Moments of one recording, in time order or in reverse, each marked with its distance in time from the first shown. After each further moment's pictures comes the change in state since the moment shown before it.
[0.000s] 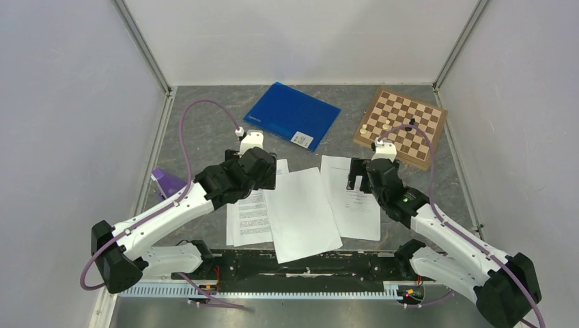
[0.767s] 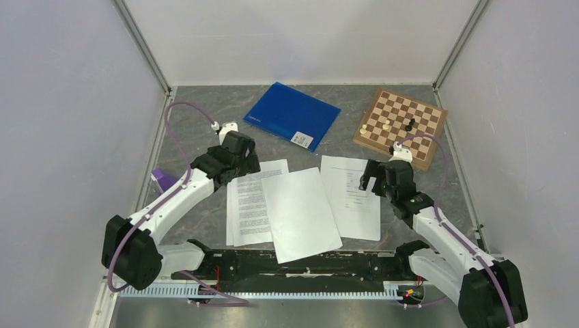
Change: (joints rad) left arm 0.357 0.080 -0.096 0.186 0.174 -0.005; right arm -0.261 0.003 -0.134 0.122 -0.194 -0.006
